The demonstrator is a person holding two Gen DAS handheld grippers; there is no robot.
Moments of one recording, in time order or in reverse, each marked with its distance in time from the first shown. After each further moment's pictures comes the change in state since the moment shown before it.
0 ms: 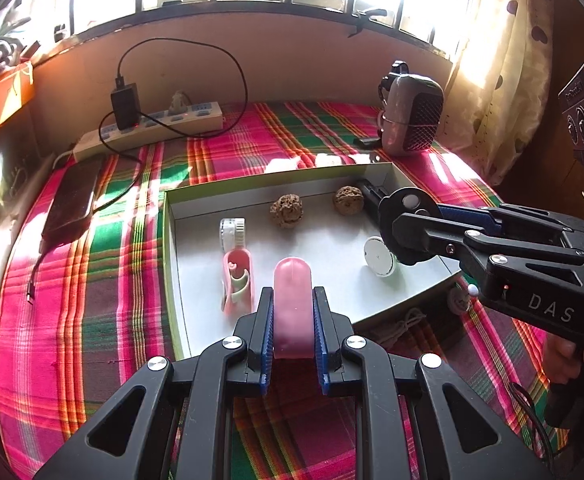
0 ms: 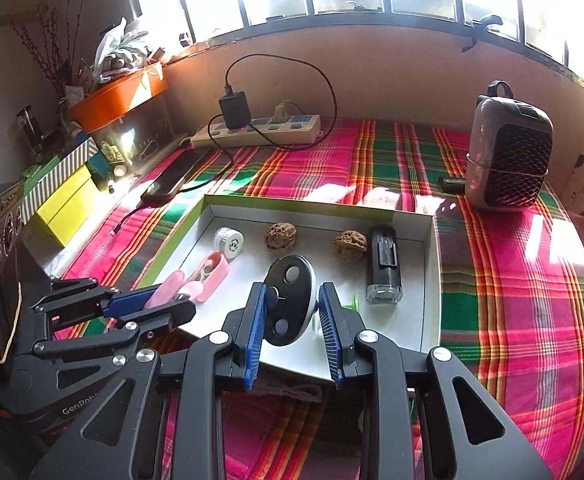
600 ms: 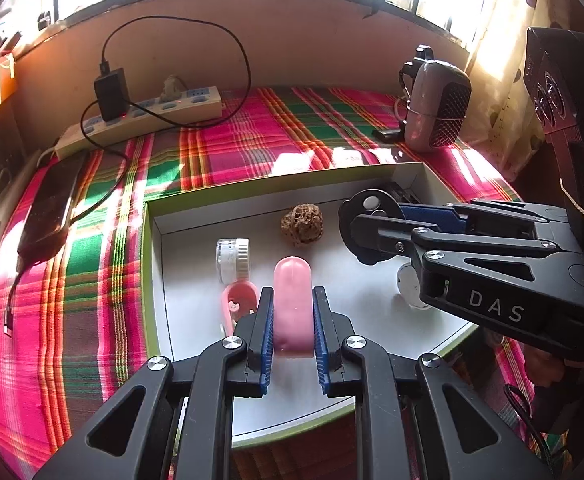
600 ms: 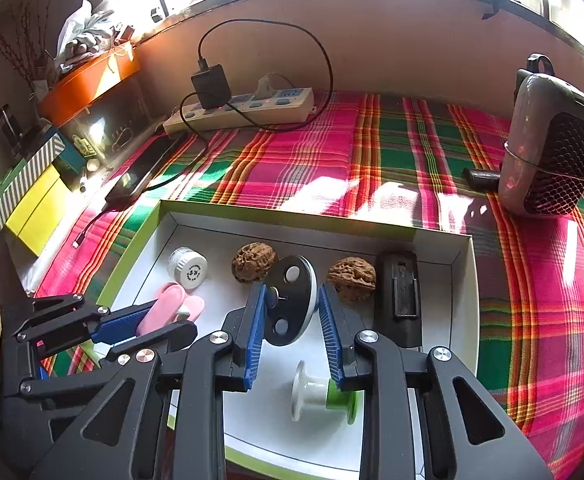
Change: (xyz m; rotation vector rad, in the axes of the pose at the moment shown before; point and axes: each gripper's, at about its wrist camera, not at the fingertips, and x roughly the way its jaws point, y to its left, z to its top) left arm 0.045 0.010 0.022 -0.009 0.053 0.009; right arm 0.065 -0.014 0.025 0.015 0.098 0.001
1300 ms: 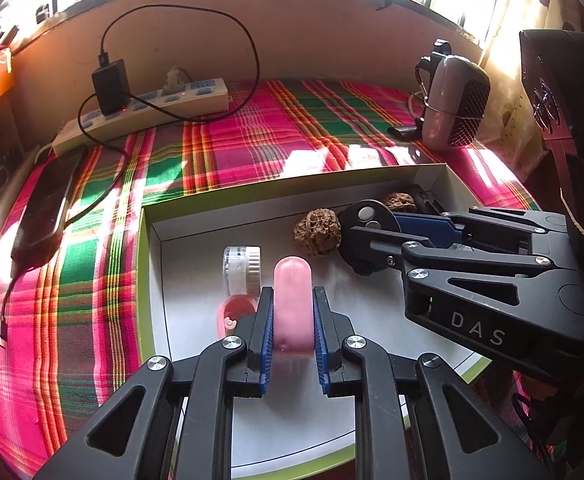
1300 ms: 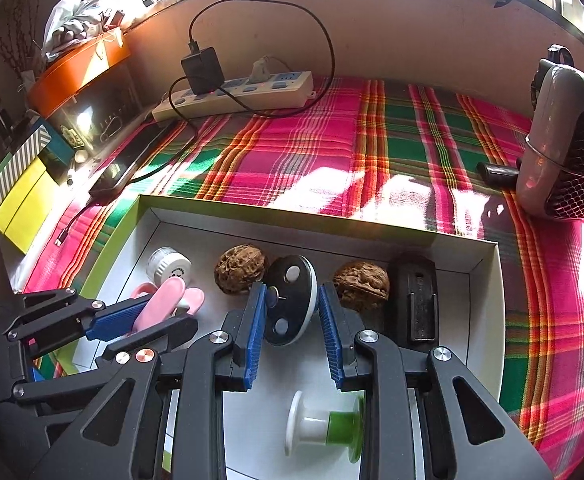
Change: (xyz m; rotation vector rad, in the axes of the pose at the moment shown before) left arm 0.016 0.004 0.008 -0.011 0.020 0.023; right arm 0.027 -0.001 0.007 -0.008 0.038 -0.011
